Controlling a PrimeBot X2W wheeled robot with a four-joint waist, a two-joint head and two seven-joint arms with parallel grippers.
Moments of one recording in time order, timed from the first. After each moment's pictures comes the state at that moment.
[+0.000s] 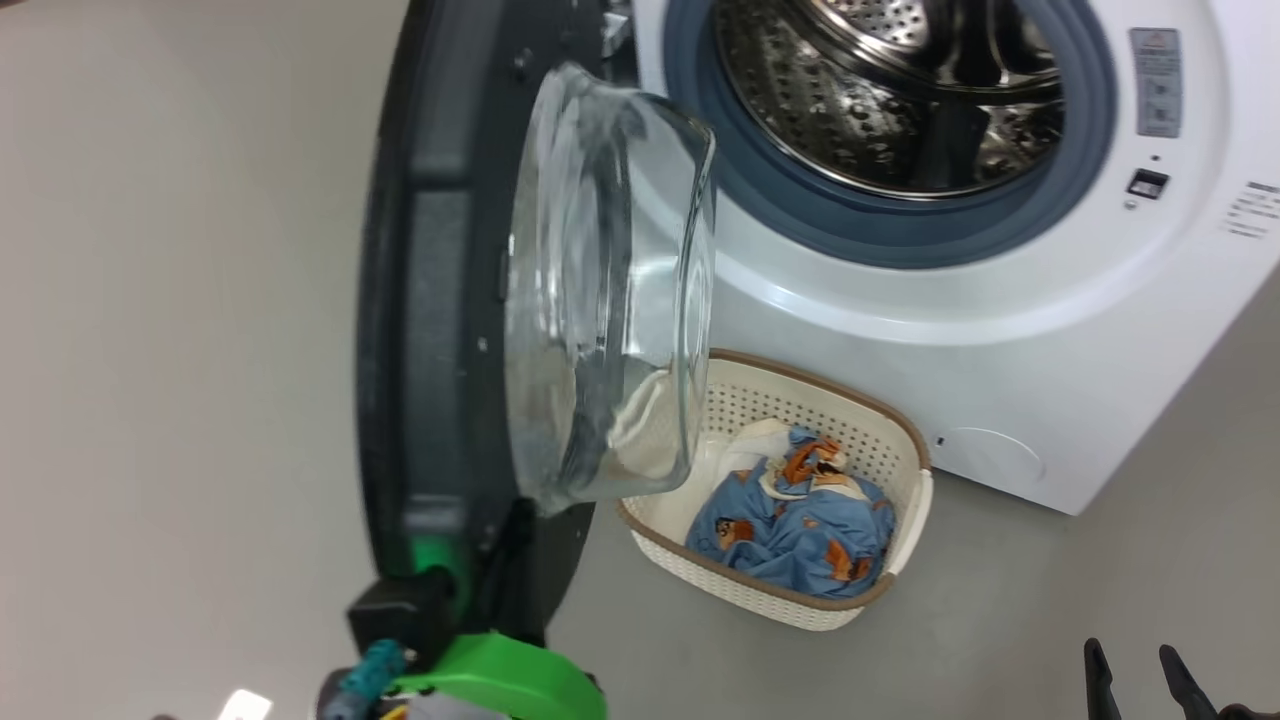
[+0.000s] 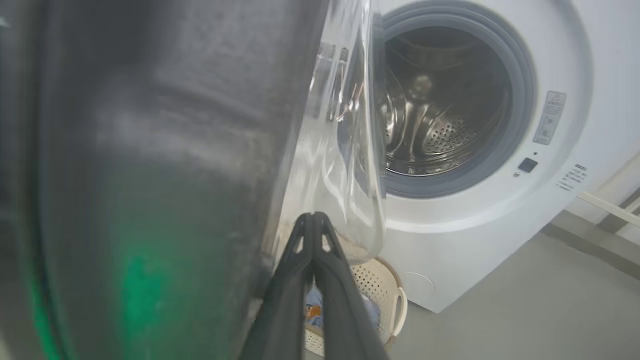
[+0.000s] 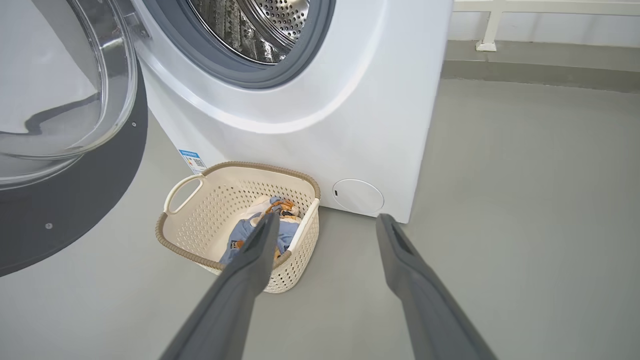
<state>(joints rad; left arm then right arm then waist) -0.12 0.08 -0.59 -0.07 -0.56 0.51 -0.12 0.14 -0.04 -0.27 0.24 0.14 0.13 -0.25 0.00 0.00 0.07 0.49</state>
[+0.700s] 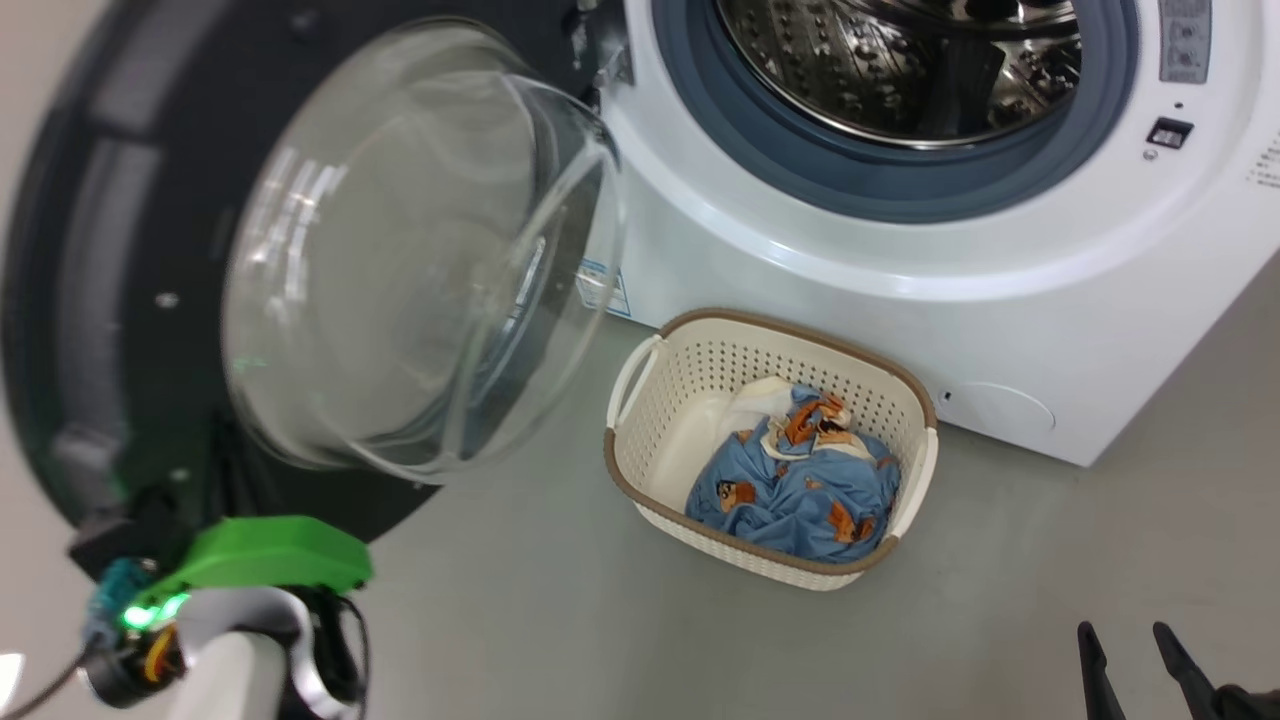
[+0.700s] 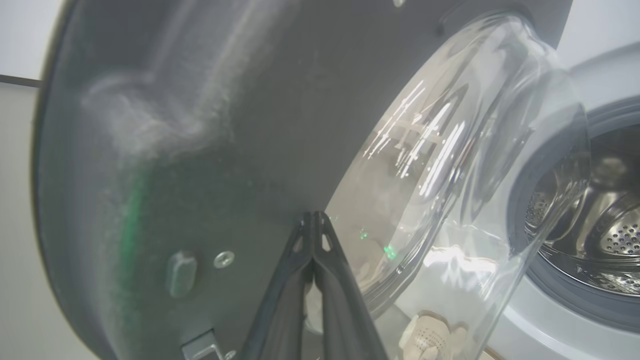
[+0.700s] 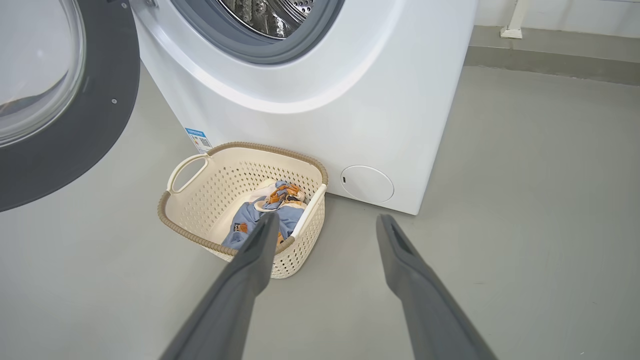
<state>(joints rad) -0.27 0.05 -0.13 0.22 -0.53 0.43 -0.25 0.14 -0.09 -0.22 0.22 0.14 0.13 -0.25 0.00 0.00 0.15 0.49</state>
